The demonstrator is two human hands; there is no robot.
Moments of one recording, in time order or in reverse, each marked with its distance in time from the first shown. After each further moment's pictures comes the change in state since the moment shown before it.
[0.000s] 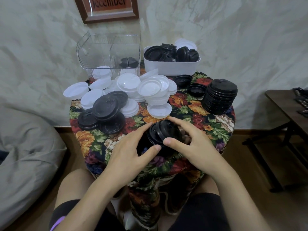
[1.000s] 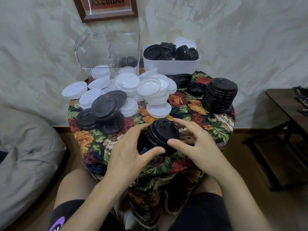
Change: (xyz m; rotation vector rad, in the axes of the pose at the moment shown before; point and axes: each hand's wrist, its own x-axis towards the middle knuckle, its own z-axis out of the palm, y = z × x) left_hand 0.002 -0.004 0.014 0.001 0.132 -0.015; right_hand -0.005 0.005 -0.002 0.119 0.054 0.007
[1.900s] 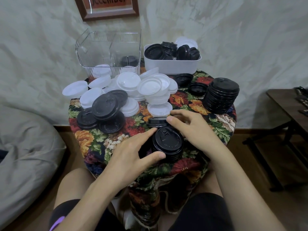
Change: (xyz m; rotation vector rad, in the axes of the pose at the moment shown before) left_hand 0.000 -0.009 -0.009 0.042 -0.187 0.081; right_hand 0.051 -0.001 -0.002 -0.031 -0.009 0.129
